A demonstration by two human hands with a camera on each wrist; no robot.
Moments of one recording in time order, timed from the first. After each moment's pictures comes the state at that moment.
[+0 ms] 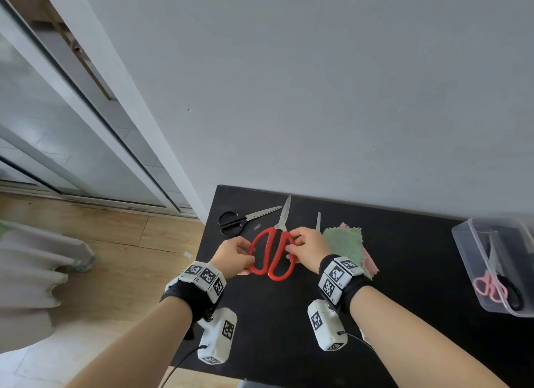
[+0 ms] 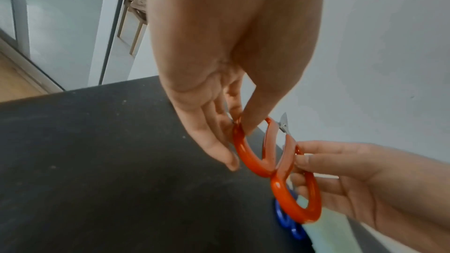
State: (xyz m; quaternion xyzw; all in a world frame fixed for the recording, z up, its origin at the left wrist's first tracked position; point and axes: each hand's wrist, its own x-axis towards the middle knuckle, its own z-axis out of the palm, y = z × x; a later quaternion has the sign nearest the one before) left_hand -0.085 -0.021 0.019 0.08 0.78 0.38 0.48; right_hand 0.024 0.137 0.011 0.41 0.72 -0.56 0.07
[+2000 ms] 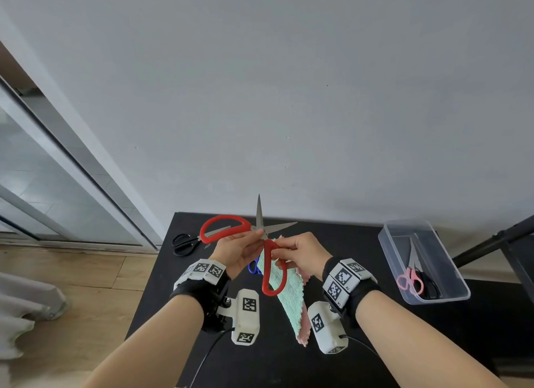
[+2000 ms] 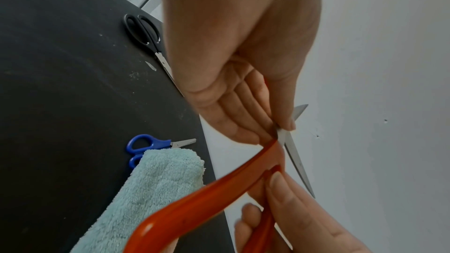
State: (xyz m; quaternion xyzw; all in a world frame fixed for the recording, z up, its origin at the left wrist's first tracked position) left_hand 0.017 0.085 0.092 -0.03 0.54 0.68 0.49; right_hand 0.138 0.213 0.091 0.27 0.66 -0.70 0.01
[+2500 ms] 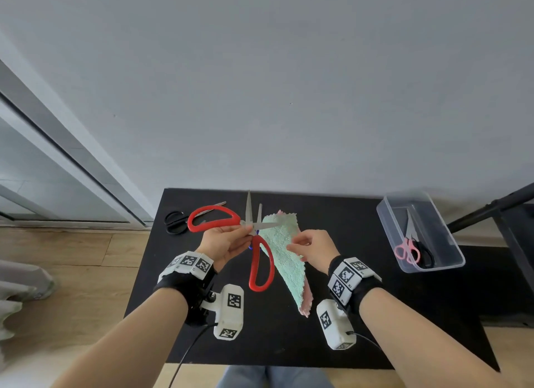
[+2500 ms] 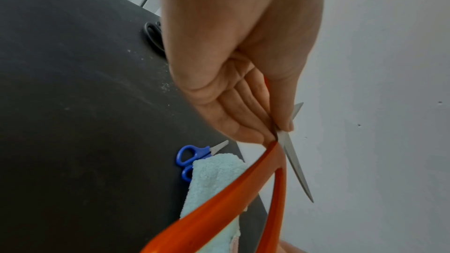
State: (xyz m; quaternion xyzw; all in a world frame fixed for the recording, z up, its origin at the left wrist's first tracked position) left_hand 0.001 0.057 0.052 -0.05 0.59 0.63 0.51; right_hand 0.162 0.209 0.037 0.44 0.74 -0.51 0.02
